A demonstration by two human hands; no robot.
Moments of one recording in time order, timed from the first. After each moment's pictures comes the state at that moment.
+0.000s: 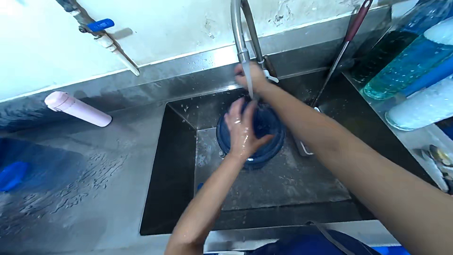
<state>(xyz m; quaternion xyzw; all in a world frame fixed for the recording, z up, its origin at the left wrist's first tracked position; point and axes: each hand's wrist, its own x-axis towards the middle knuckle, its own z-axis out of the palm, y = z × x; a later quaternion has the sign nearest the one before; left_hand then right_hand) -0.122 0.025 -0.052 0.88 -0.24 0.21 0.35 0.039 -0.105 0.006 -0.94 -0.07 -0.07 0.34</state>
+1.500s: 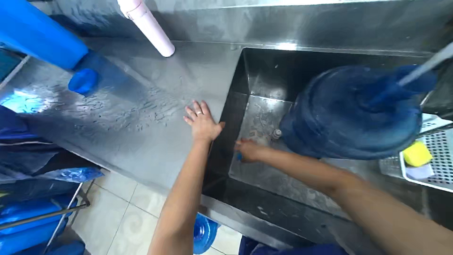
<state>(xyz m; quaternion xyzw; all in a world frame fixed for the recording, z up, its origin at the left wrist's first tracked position) -0.128 0.379 -0.107 0.96 0.24 -0.08 0.08 -0.121 0.216 -0.212 -0.79 -0.44 0.39 0.18</state>
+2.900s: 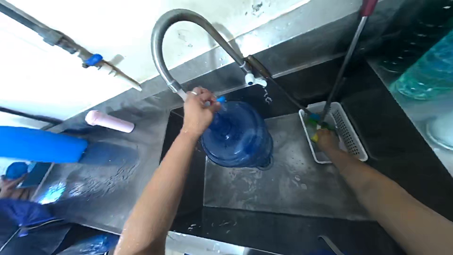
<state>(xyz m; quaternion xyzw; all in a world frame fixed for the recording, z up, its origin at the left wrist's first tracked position) -0.040 0.004 0.059 0.96 -0.14 0.07 0.24 -0.069 -0.332 -0.323 -0.93 0.13 0.25 0.25</state>
